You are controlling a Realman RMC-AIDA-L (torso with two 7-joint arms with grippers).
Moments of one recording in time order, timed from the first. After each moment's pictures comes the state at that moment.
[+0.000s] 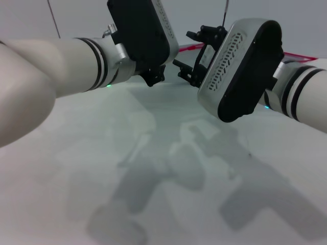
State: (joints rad) left arm -0.45 -2.02 1.87 1.59 2.87 0.75 -2.53; right arm 0.41 2.03 -2.03 -1.53 -2.78 -0.44 2.45
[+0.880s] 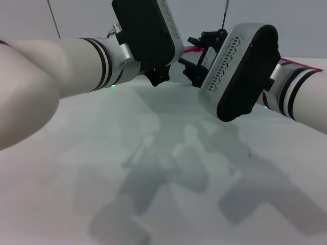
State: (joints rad) left arm -0.45 -2.02 1.87 1.59 2.87 0.75 -2.52; right arm 0.44 2.03 -2.03 -1.45 -2.78 -0.40 2.46
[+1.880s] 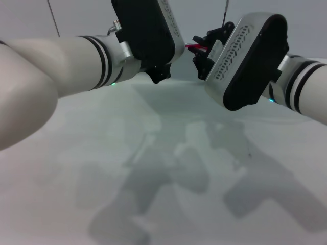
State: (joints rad) left arm -0.44 -2.02 1.87 1.60 2.87 0.74 -2.52; right arm 0.44 2.03 -1.99 -1.46 -2.78 -0.40 2.47
